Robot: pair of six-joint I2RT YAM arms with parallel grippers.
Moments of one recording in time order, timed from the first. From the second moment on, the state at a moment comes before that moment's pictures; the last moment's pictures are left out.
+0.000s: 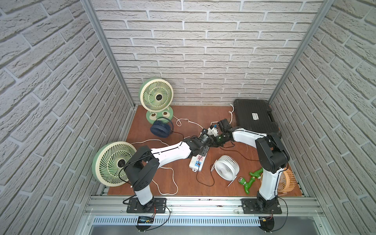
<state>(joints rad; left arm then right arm) -0.81 1.72 1.13 -0.43 -0.27 -0.38 0.37 1.94 1.22 -0.46 -0.62 0.39</state>
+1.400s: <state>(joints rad) -0.82 1.76 1.12 -0.39 -0.30 -0.40 0.37 1.94 1.22 -0.45 -0.61 0.39</state>
